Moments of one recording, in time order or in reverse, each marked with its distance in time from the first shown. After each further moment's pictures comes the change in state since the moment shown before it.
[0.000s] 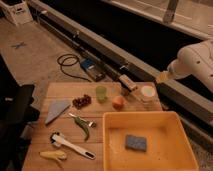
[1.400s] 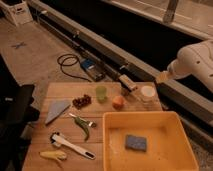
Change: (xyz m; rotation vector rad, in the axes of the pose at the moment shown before) arm -0.001 0.000 -0.003 -0.003 -0.004 -0.017
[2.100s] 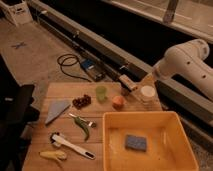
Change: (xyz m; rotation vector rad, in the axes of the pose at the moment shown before) arm -0.022 0.129 -0.034 -0.169 -0.084 -0.341
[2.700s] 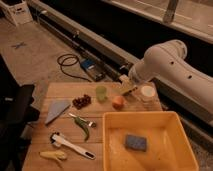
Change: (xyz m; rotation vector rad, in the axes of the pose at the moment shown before) arm -0.035 0.104 -0.016 -0.189 -0.060 -0.230
